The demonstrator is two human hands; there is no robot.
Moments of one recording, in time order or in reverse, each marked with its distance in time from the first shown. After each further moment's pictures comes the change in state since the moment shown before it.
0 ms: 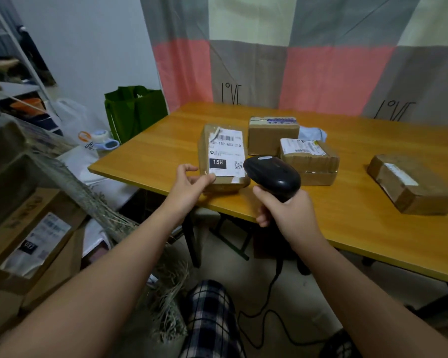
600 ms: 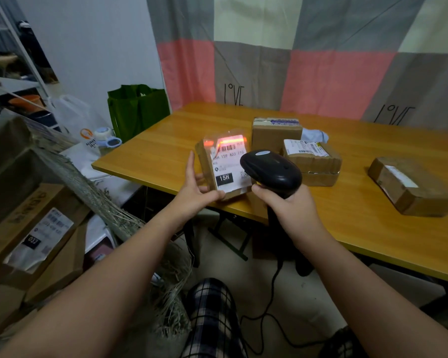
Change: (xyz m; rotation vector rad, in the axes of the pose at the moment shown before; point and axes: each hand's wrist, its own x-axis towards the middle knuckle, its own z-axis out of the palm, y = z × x) left_hand -0.005 -0.010 -0.005 0.081 -0.161 0.115; right_hand -0.003 -0.013 0.003 -0.097 -0.061 -0.170
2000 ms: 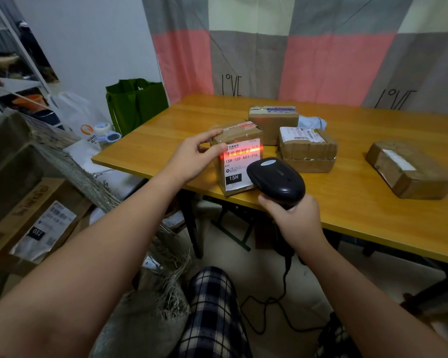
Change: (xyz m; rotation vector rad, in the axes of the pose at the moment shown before) left_hand 0.023 0.050 -0.003 0.282 0.081 0.266; right_hand -0.034 0.025 -0.010 -0.088 0.132 -0.024
